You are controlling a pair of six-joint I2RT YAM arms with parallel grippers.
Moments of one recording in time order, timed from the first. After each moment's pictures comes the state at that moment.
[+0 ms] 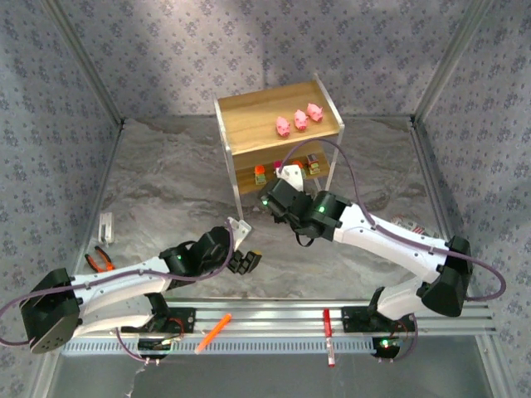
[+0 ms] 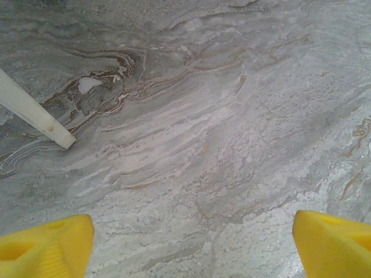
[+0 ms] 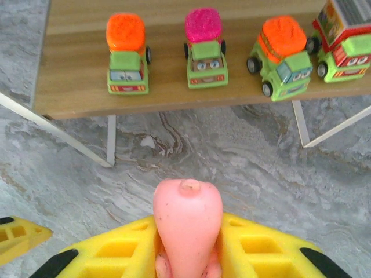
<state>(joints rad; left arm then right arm) -1.03 1.03 0.44 -0.09 -0.17 -0.24 1.04 1.41 1.35 -0.88 0.55 0.68</state>
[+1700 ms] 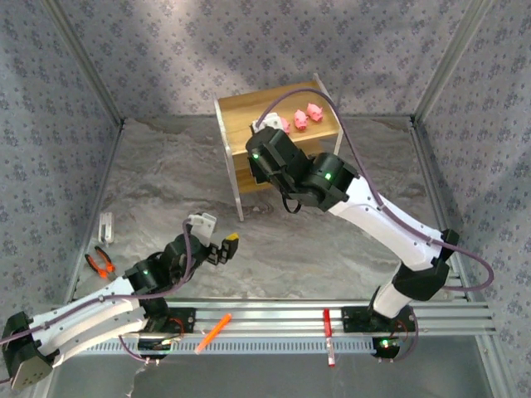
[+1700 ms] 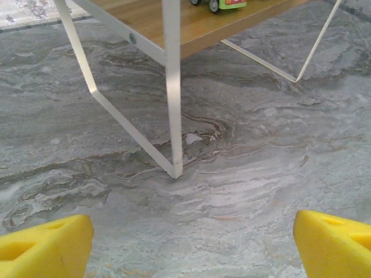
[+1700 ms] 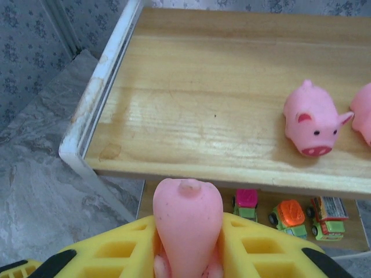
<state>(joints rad) -0.97 0.61 0.35 -0.19 -0.41 -0.28 1.03 1.62 1.98 -0.99 0.57 0.38</state>
